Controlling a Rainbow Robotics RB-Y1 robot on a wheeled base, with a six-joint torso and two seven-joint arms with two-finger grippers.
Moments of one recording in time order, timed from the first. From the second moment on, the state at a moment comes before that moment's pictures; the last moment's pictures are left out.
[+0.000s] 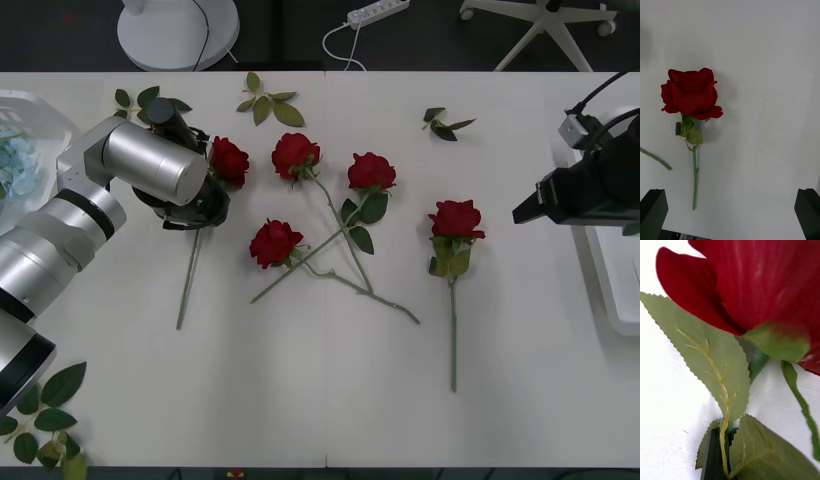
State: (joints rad) right arm -0.60 -1.15 0.46 -1.75 -1.20 1.35 1.05; left arm -0.84 0.47 -0.53 -0.98 0.56 1.12 -1.24
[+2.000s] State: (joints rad) right arm -0.71 -0.67 0.88 -1.45 -0.60 1.21 0.63; left arm -0.64 0.27 -0.28 -1.96 0.99 0.70 -1.29
